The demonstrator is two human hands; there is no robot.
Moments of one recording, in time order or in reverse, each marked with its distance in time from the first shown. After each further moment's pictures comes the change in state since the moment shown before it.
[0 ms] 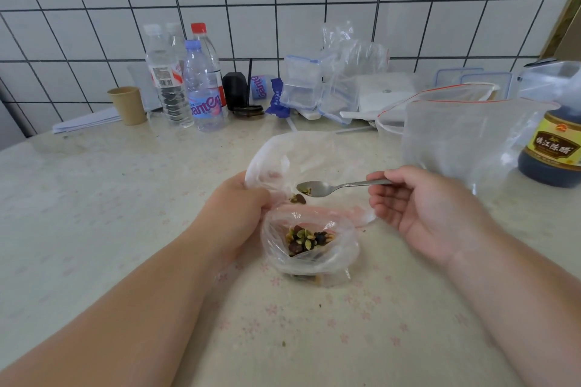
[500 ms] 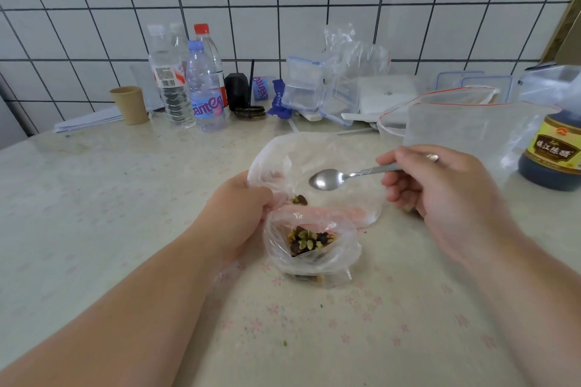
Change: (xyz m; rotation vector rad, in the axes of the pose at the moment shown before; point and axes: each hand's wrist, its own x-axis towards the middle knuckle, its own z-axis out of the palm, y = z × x) left_hand 0.006 -0.003 -0.004 -0.029 -0.001 -0.019; right_hand -0.012 -0.011 -0.009 -0.346 -0.049 -0.486
